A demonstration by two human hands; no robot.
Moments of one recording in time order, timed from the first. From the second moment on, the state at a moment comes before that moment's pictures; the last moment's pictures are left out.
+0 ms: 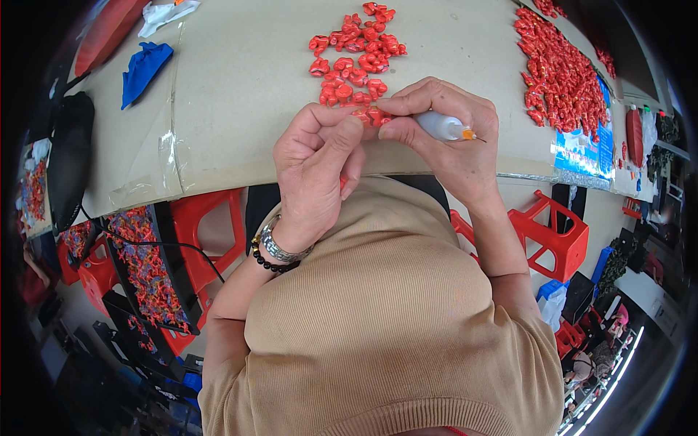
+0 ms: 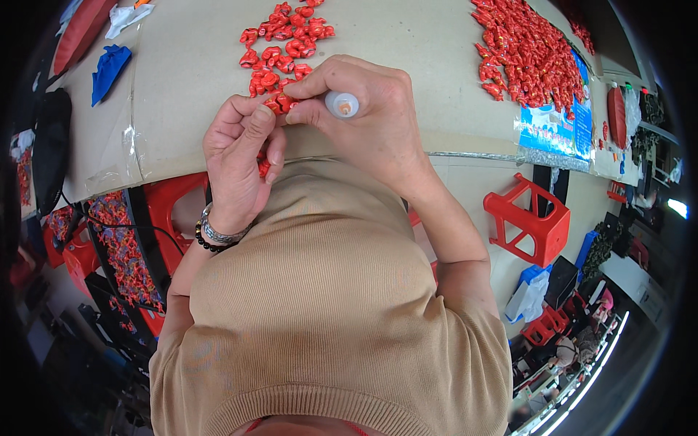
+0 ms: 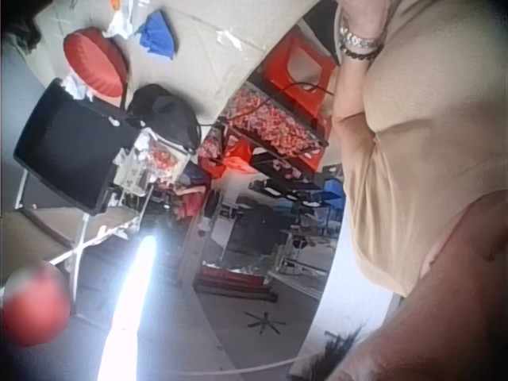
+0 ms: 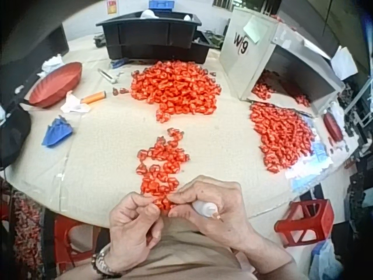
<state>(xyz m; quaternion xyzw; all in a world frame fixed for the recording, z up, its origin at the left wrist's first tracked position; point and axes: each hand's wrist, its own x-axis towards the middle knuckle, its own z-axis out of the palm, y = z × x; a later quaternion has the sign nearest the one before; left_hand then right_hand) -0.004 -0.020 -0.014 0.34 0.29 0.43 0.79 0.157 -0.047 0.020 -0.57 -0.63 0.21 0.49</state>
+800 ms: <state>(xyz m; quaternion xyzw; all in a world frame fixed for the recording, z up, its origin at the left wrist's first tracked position) -0.008 -0.020 -0.020 0.43 0.28 0.39 0.76 0.167 -0.053 0.000 -0.50 -0.66 0.25 0.49</state>
